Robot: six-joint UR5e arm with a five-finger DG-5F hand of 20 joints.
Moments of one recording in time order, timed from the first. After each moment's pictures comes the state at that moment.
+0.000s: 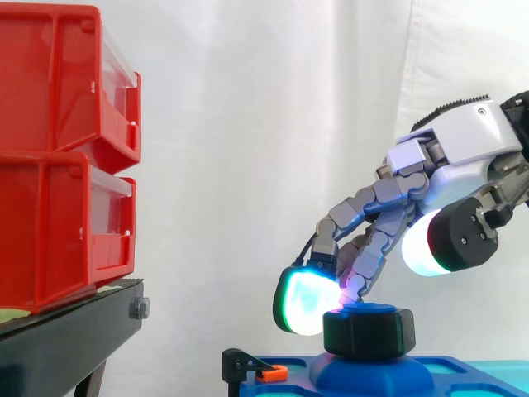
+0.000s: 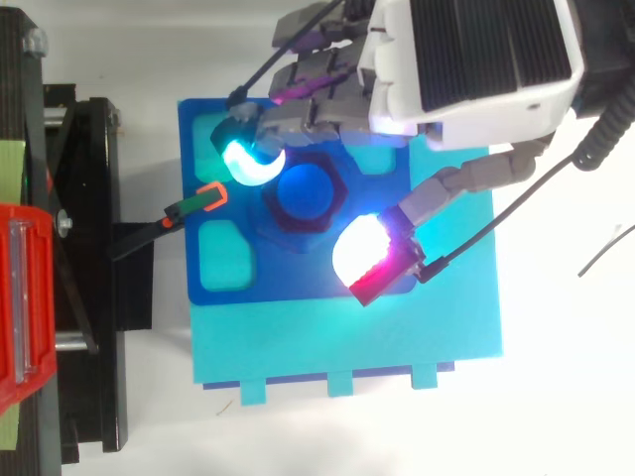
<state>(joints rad) -0.04 -2.23 -1.04 -3.27 -1.77 -1.29</state>
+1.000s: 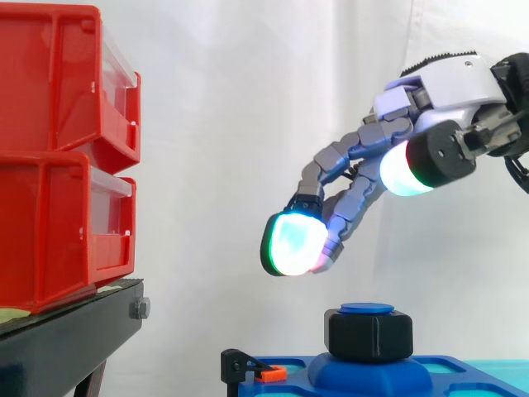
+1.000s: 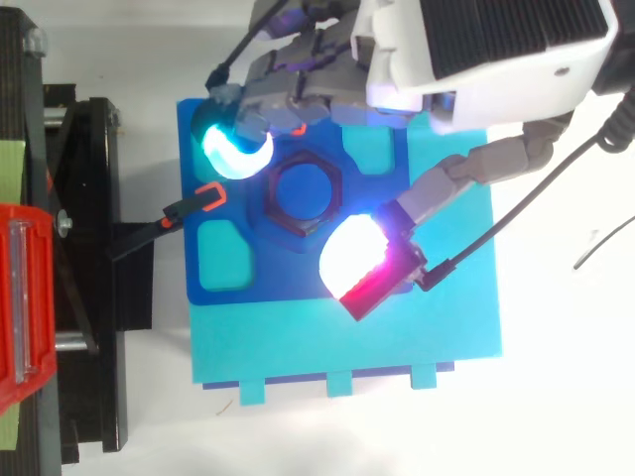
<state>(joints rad) -0.04 -2.23 -0.98 -3.25 -1.80 -1.22</state>
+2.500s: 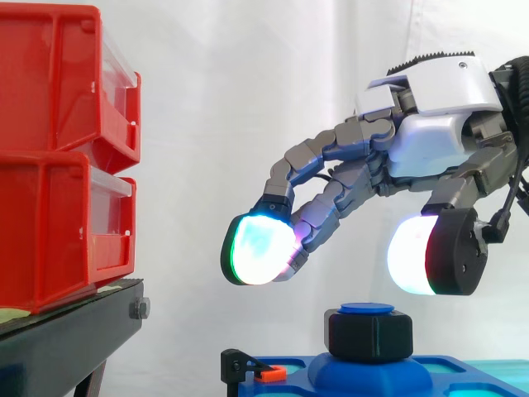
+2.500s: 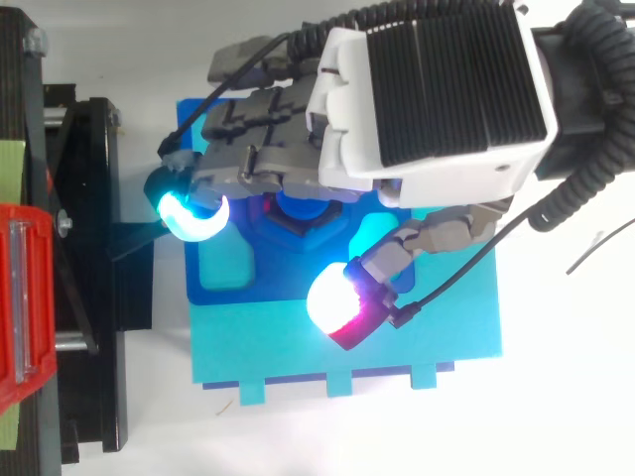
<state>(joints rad) 0.03 -2.23 -1.05 -3.11 -1.68 -1.22</state>
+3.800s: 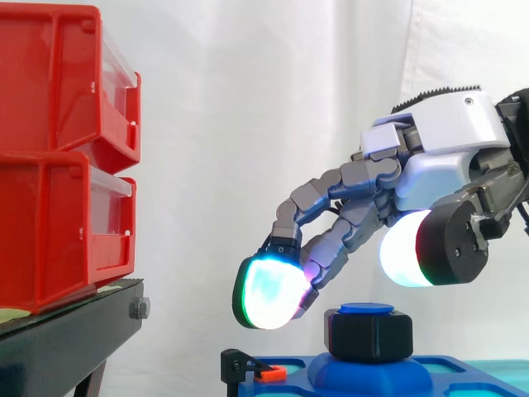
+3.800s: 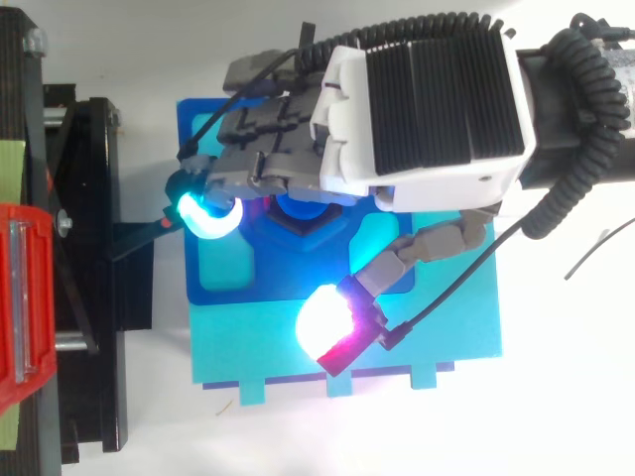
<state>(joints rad) 0.04 -2.23 -1.11 -3.07 -1.65 -1.22</state>
